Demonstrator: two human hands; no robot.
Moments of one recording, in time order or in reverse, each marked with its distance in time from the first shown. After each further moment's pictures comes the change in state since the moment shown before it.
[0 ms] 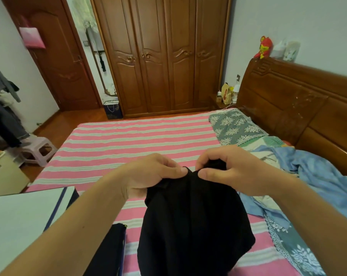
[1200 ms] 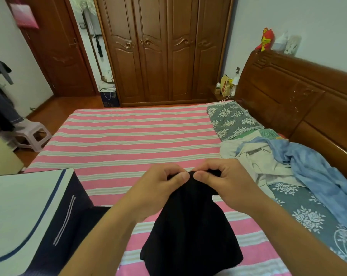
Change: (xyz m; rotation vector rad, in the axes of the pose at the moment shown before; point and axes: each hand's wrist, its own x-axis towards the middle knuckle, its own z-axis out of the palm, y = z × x) left_hand -0.029 -0.069 0.053 0.112 0.244 0.363; right_hand -0.031 0.010 0.077 0.247 0.319 0.155
